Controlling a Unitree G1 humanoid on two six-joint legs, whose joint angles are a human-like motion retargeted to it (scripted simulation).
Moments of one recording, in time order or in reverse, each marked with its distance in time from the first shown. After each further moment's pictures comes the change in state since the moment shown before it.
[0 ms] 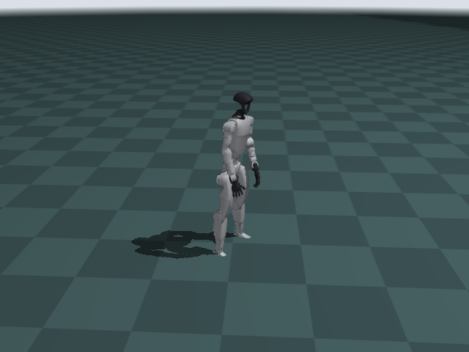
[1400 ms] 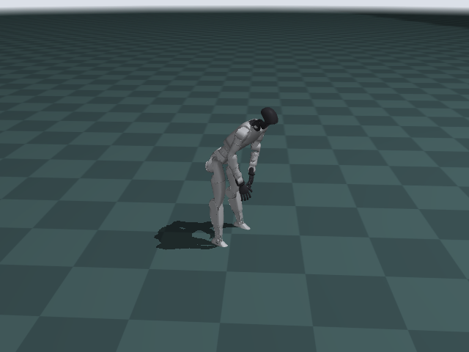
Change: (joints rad) left arm -0.387 0.012 -0.286 -0.145 0.111 -0.044 0.092; right arm -0.360 -0.043 -0.009 -0.333 -0.216 0.048 -0.411; waist -0.059 0.163 0.137; left_leg -0.751 0.047 -0.178 0.001 0.266 -0.217; right_leg -0.747 0.050 -0.034 0.071 0.266 0.113
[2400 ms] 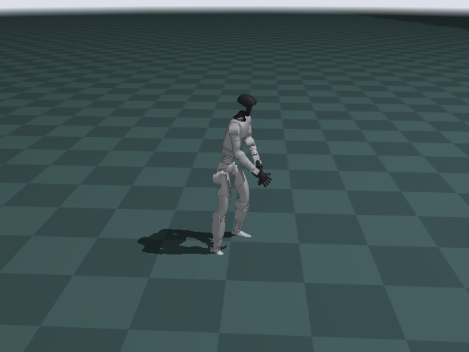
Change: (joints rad) left arm 0.011 -0.118 -0.029 -0.092 -0.092 -0.023 -0.168; right arm -0.011 0.113 0.096 0.095 0.333 -0.060 0.235; waist 0.175 -0.037 -0.077; left_leg 0.326 0.011 0.059 0.564 -0.526 0.117; right_leg 0.594 -0.009 -0.121 0.081 -0.282 -0.024
